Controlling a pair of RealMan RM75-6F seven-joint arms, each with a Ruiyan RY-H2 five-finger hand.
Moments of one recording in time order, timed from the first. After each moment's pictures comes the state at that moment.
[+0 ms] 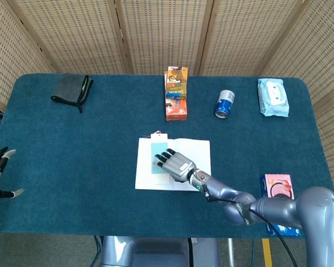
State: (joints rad) left arm -0.21 -0.98 -0.07 -1.70 1.19 1.16 -0.02; right arm 1.16 -1.50 0.05 -1.46 -0.98 0.56 -0.37
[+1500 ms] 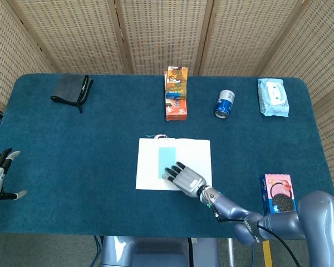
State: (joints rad) left arm -0.20 -0.98 -0.06 -1.72 1.21 1.17 -0.02; right arm 1.09 -1.51 -0.10 -1.60 -0.95 0.76 -0.57
